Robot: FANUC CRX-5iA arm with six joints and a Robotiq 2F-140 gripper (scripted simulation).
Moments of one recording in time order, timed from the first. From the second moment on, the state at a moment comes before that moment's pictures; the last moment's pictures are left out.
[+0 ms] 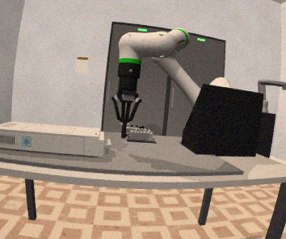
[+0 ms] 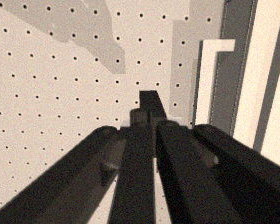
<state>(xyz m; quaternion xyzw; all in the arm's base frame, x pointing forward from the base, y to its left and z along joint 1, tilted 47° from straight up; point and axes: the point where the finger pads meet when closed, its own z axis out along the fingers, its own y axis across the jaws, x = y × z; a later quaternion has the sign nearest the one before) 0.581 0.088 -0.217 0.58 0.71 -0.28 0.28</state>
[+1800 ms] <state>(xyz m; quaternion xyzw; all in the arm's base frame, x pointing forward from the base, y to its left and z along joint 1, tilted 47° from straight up) 0.576 0.130 -0.178 0.58 0.71 -0.28 0.28</state>
